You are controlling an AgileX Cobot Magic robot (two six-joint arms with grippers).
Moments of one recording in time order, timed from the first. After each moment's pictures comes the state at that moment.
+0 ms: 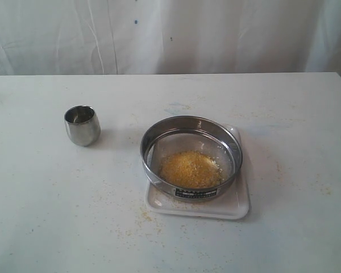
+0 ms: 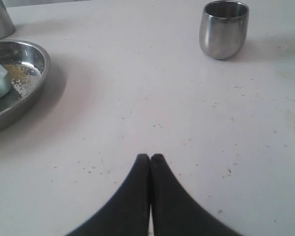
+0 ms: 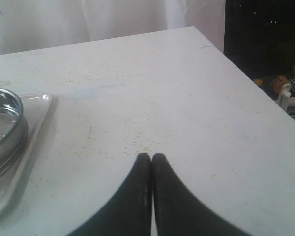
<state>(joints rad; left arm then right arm) 0.08 0.00 0.02 0.00 0.42 0.04 -0.11 0.00 0.00 -0.04 0.36 0.11</state>
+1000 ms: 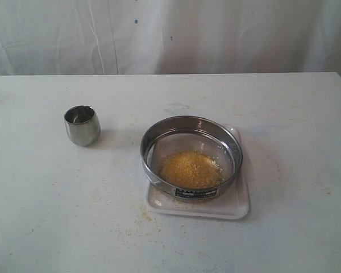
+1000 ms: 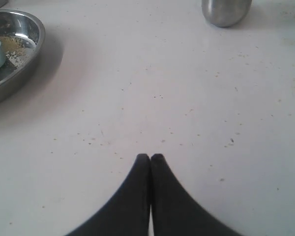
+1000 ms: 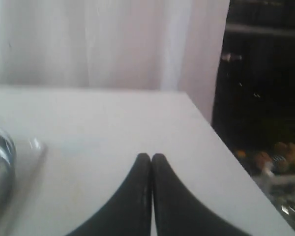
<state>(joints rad) 0.08 0.00 0.02 0.02 0.51 0.04 -0.11 0.00 0.00 -0.10 0.12 0.03</state>
